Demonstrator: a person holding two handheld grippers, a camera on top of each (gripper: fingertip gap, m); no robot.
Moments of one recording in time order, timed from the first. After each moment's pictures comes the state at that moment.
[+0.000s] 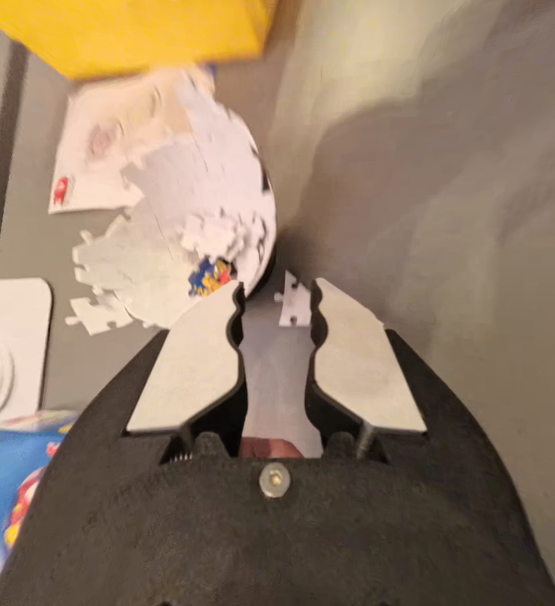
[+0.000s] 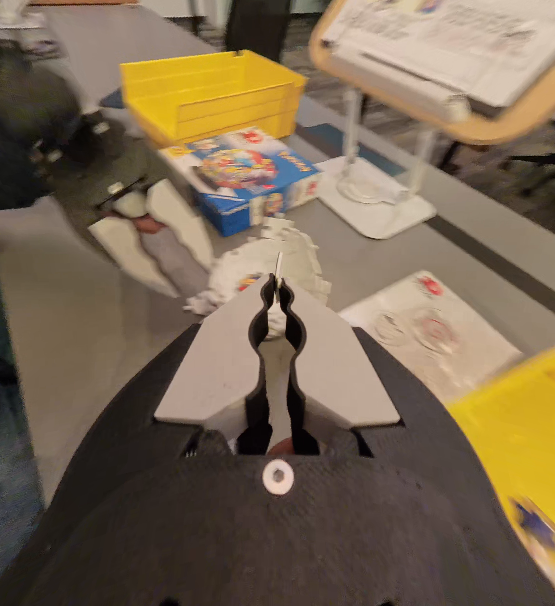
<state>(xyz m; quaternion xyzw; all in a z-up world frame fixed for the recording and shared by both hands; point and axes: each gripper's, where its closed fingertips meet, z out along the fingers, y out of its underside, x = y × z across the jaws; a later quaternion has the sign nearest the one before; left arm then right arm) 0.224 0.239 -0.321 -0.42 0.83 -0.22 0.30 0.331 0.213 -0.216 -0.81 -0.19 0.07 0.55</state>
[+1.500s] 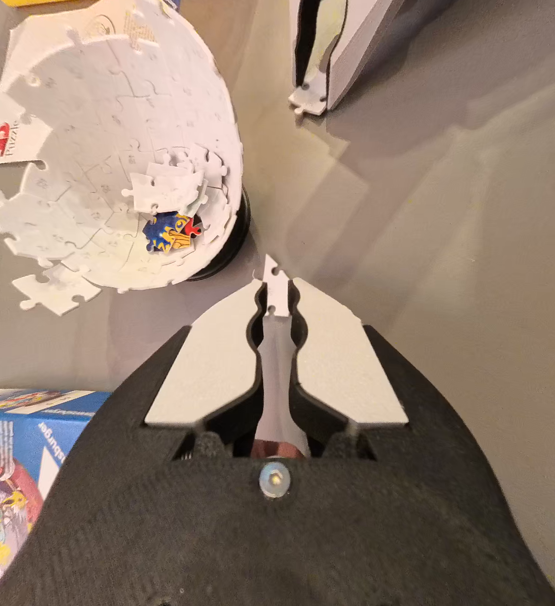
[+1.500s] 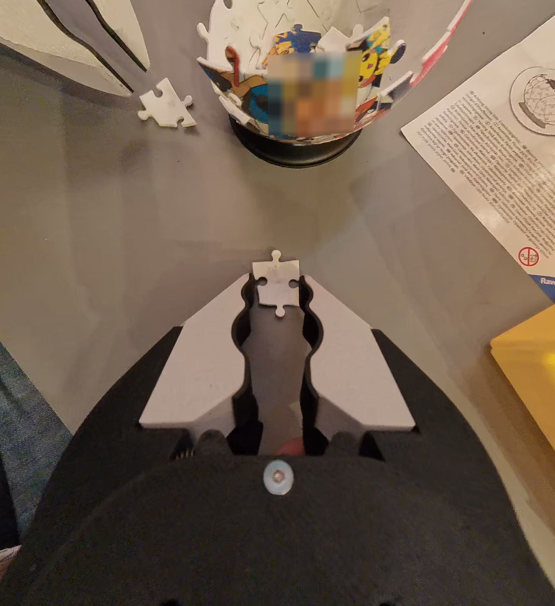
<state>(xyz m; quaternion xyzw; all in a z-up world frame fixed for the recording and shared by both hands) 0.199 0.233 -0.345 -0.44 0.82 -0.22 0.27 0.304 0.160 -0.368 -0.93 -0.14 0.06 0.34</state>
